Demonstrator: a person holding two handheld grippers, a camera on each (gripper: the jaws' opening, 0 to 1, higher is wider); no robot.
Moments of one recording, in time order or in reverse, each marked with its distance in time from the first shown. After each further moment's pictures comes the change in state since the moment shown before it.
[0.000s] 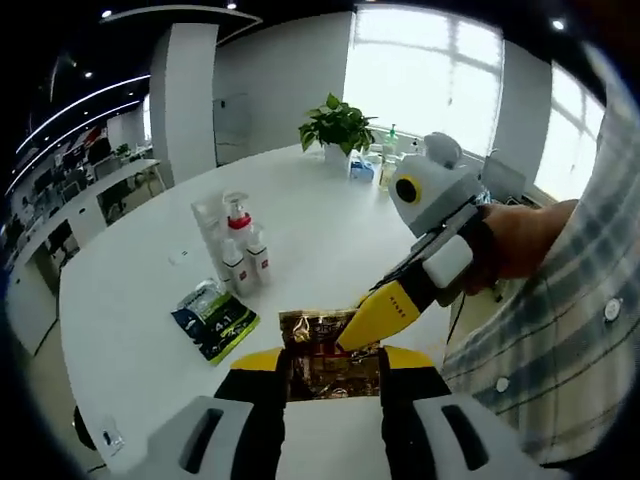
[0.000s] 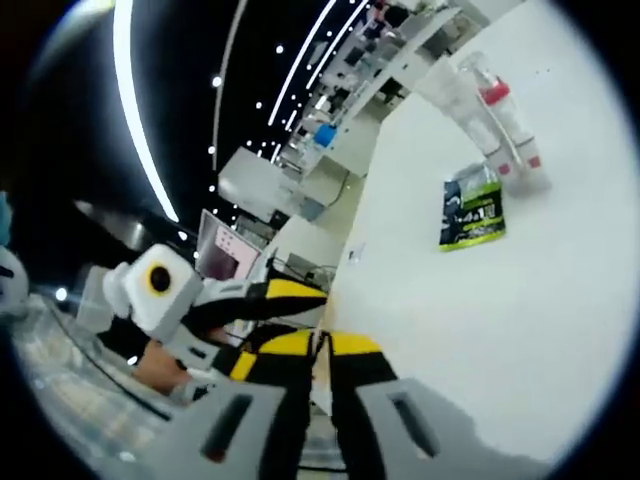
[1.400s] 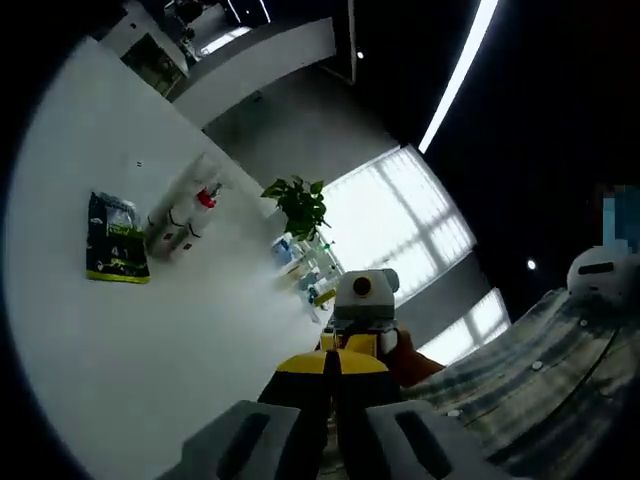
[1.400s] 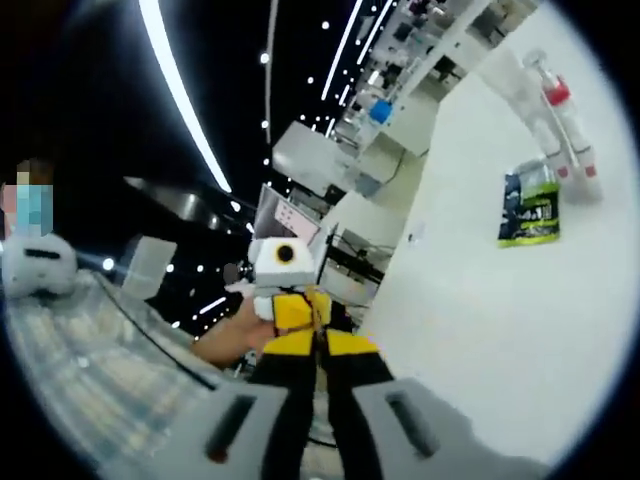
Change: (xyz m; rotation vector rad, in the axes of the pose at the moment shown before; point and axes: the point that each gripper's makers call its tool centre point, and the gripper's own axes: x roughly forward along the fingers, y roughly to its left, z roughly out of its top) left arm -0.050 -0.021 0.030 -0.778 -0.430 -0.654; right arm -0.022 0.057 -0.004 -0.078 0.075 0.298
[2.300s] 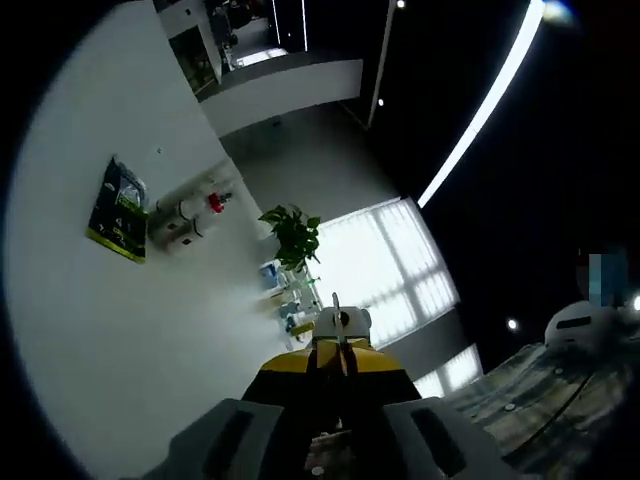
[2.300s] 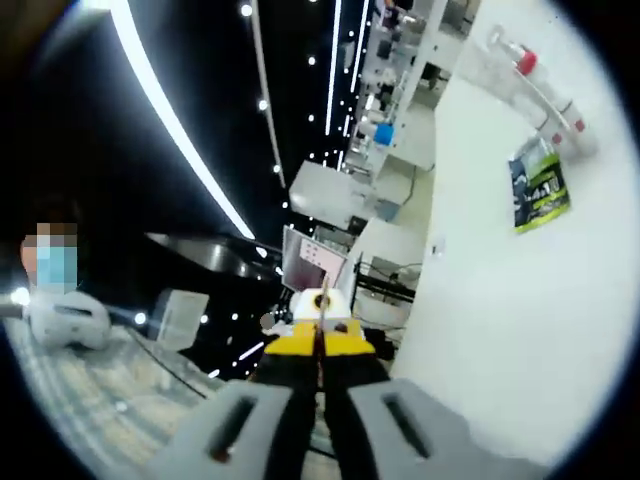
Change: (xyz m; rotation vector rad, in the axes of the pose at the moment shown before) left arm -0.004 -0.004 -0.009 -0.166 -0.114 -0.048; right arm -0.004 0.006 0.009 0.188 -0.134 0.076
